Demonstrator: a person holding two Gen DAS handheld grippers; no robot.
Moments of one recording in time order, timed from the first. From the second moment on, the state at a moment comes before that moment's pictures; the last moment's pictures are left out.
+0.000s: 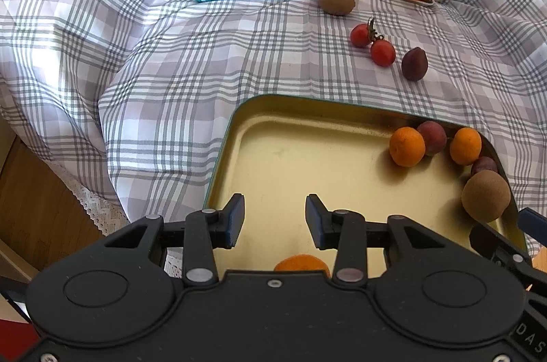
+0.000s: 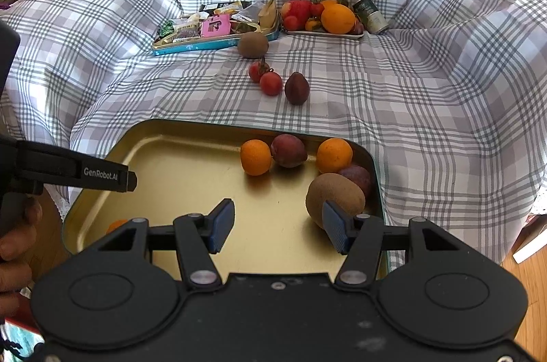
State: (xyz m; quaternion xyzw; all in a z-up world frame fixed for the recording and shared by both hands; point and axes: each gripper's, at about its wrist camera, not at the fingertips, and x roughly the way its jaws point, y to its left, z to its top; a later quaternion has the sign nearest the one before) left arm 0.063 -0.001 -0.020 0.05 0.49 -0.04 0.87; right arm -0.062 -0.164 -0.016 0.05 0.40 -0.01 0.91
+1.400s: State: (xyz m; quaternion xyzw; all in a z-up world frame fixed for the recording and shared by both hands) left arm 0.074 -0.004 -0.027 0.07 0.52 -0.05 0.85; right arm -0.040 -0.172 -0.028 0.06 0.44 -0.03 0.90
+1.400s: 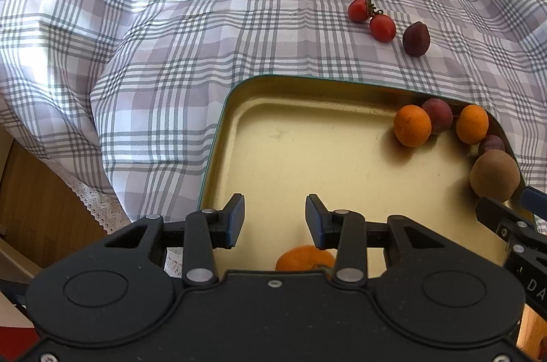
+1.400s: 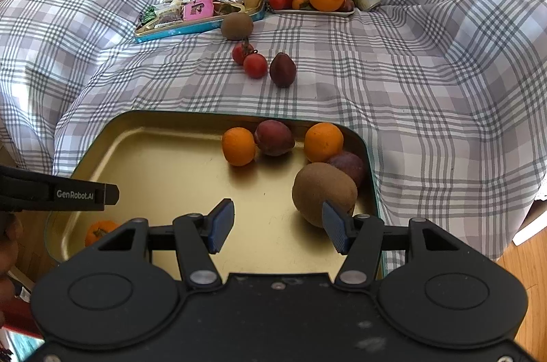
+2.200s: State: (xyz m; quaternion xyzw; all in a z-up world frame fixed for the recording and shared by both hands) left arm 0.141 -0.013 -0.022 0.06 0.51 -0.04 0.86; right arm 0.049 -0.195 -0.030 0.07 0.45 -0.05 0.89
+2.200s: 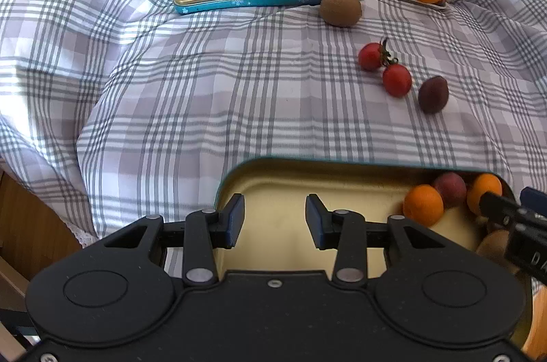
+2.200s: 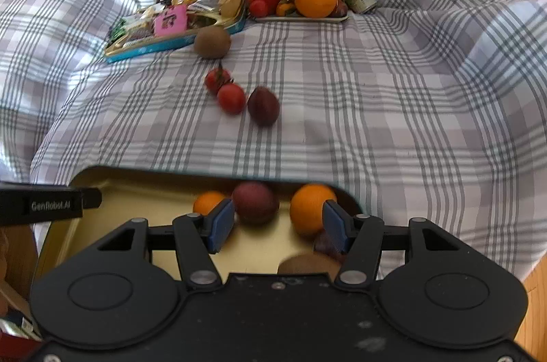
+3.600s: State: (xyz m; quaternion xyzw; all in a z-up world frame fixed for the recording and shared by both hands) left arm 0.208 -0.026 -0.044 0.05 0.53 -0.05 0.85; right arm 0.184 -0.206 -0.081 0.05 0.45 -0.06 0.89
